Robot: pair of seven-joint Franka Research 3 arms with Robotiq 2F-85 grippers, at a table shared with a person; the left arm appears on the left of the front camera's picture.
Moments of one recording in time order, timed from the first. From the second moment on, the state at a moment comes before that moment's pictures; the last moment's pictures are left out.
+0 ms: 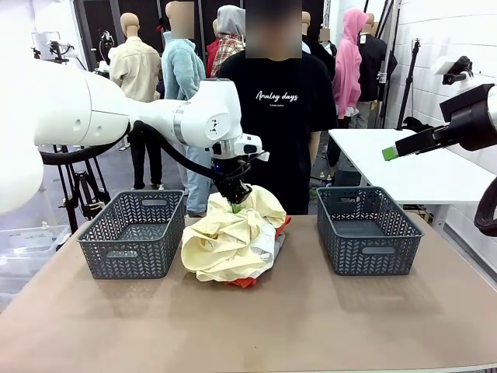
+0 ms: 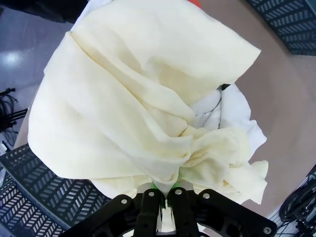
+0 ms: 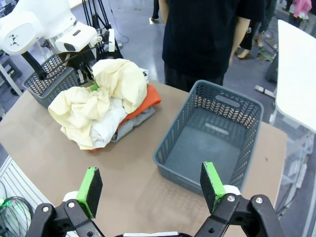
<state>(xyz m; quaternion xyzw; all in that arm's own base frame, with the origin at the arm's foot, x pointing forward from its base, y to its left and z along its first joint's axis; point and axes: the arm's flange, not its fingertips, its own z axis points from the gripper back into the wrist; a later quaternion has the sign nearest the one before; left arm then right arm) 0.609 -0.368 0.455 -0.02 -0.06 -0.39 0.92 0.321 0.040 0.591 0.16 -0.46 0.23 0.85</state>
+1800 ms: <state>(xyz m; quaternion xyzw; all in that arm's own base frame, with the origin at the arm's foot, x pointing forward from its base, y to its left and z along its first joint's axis) 0.589 -0.408 0.681 0.01 -0.22 -0.47 0.85 0.321 0.040 0.591 0.16 -0.46 0.23 0.85</state>
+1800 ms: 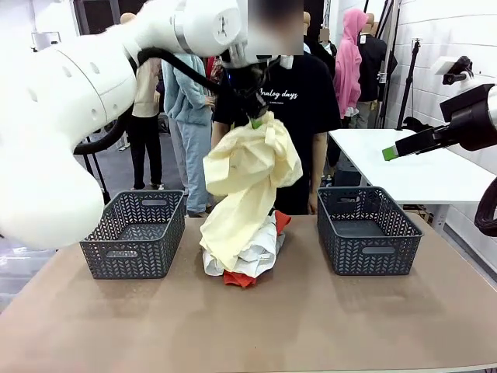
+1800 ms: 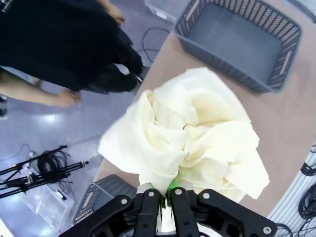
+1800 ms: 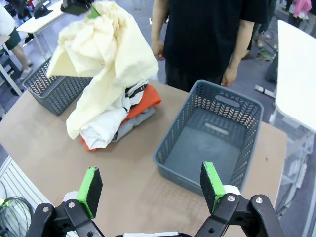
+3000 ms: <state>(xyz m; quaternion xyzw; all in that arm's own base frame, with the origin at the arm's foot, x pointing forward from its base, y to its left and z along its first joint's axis) 0.551 -0.389 0.765 0.03 -0.29 -0.46 0.84 0.320 0.040 0.591 0.16 -0.46 0.23 0.85</state>
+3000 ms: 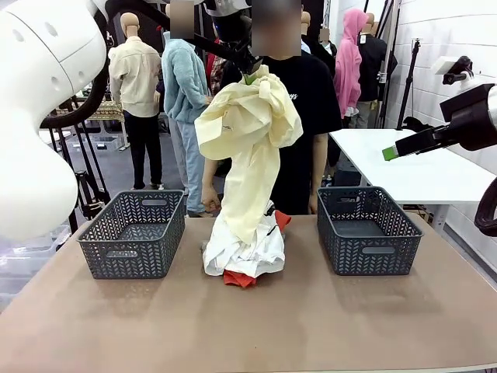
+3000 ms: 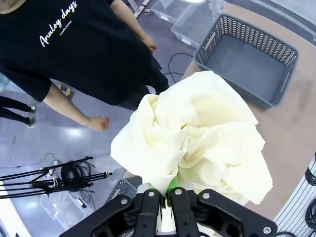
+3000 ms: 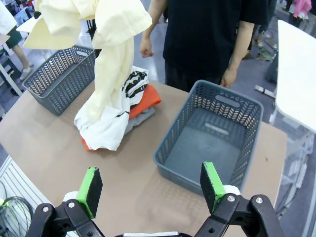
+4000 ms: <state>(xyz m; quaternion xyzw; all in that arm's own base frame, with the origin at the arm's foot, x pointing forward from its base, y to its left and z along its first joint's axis) 0.551 -0.389 0.764 0.03 -0.29 -0.46 0.84 0.320 0.040 0.591 0.16 -0.46 0.23 0.85</state>
